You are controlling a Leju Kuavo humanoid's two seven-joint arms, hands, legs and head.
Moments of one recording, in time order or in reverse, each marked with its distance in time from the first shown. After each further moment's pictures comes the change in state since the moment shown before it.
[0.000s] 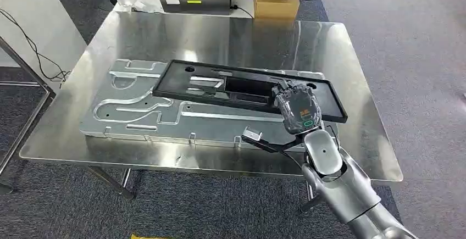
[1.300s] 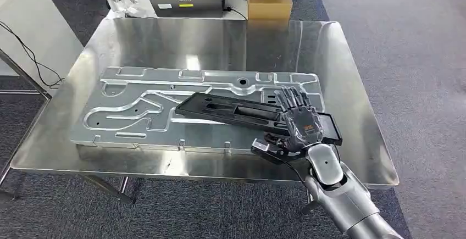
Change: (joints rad) left arm -0.002 0.000 0.048 0.000 0.038 -0.018 0.026; right arm 0.061 0.022 -0.043 0.156 -0.067 -0.035 -0.040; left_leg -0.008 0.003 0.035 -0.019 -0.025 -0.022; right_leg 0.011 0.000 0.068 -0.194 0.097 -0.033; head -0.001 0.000
